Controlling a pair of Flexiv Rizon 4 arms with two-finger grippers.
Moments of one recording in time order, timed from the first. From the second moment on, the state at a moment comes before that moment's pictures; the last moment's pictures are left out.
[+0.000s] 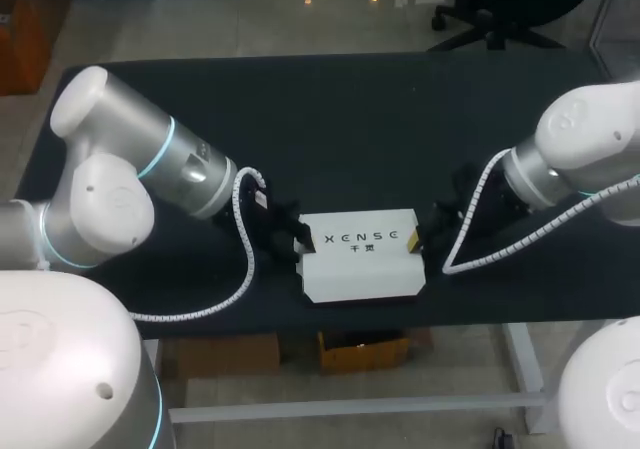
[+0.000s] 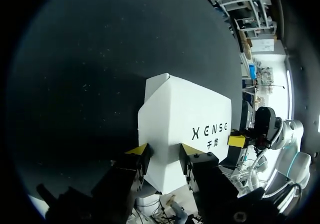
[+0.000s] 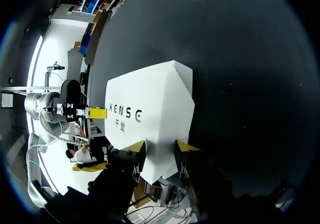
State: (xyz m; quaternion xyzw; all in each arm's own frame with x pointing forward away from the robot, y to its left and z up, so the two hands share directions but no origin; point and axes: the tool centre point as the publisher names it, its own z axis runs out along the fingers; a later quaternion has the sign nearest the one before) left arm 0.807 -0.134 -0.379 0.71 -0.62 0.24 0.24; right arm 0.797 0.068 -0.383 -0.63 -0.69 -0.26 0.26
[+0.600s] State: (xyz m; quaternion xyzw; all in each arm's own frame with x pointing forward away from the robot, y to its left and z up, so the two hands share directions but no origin) left arm 0.809 -0.131 -0.370 0.71 -0.62 0.23 0.26; right arm 0.799 0.073 -0.380 -0.64 -0.68 -0.23 0.27
